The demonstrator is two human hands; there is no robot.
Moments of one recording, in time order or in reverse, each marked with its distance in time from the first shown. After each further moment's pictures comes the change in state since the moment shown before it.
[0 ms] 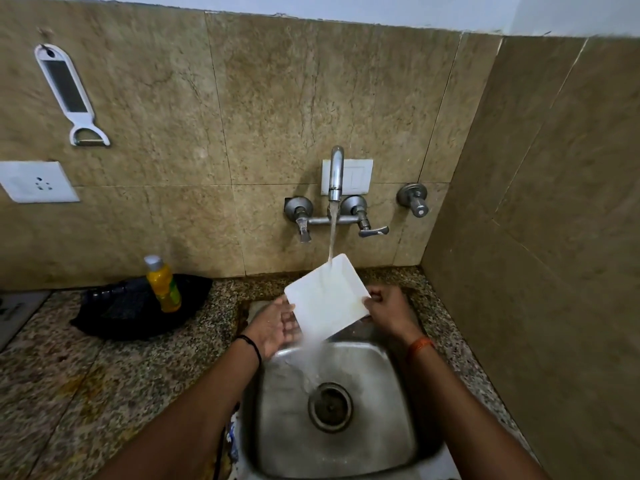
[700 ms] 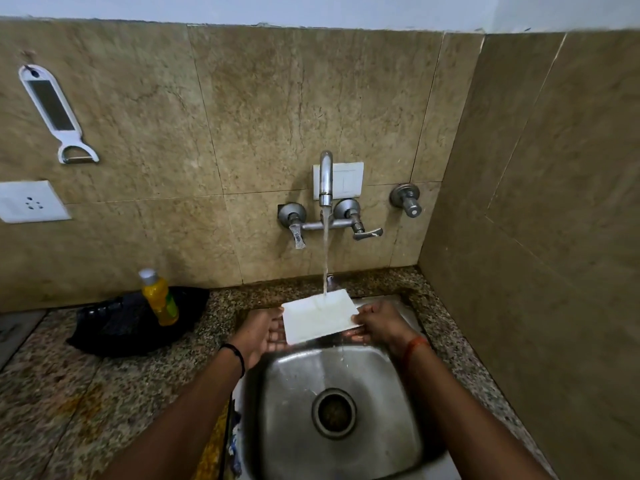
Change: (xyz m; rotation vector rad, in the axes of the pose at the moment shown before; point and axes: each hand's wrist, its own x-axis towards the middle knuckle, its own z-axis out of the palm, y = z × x) left_hand -0.009 0.010 -0.011 0.231 0.051 -0.028; right_hand -0.002 0.006 0.012 0.457 -0.255 0.391
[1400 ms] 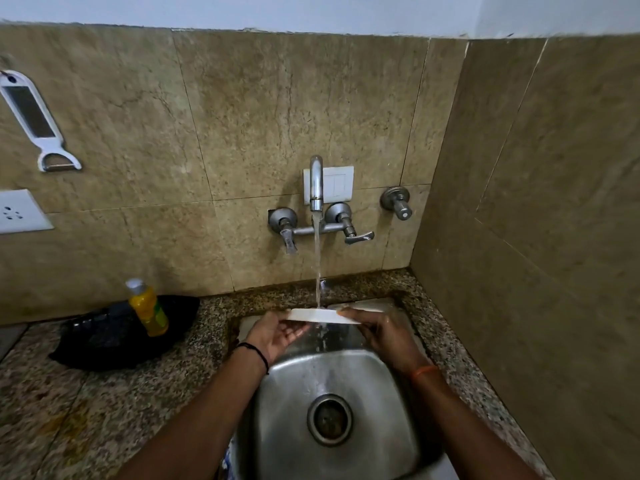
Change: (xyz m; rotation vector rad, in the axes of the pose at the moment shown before) left_hand 0.026 0.006 0.031 -0.525 0.022 -0.095; right_hand -0.010 0.032 -0.032 -0.764 0.151 -0.887
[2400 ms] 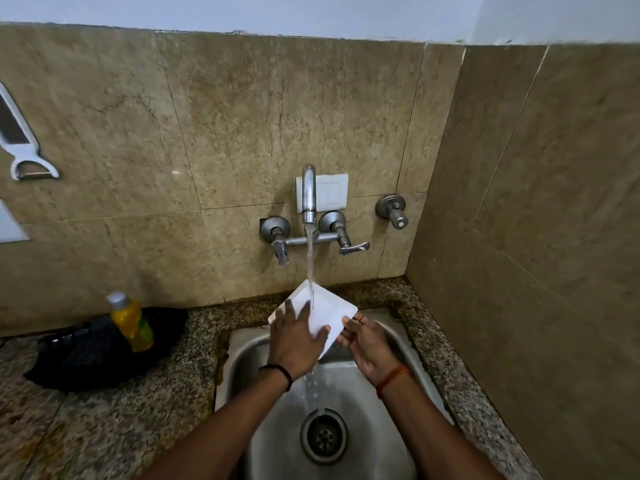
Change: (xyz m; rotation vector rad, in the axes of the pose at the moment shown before) left_hand 0.007 -0.030 0.029 1.691 0.165 0.775; right_hand 0.047 -0.012 0.037 1.397 0.271 0.863
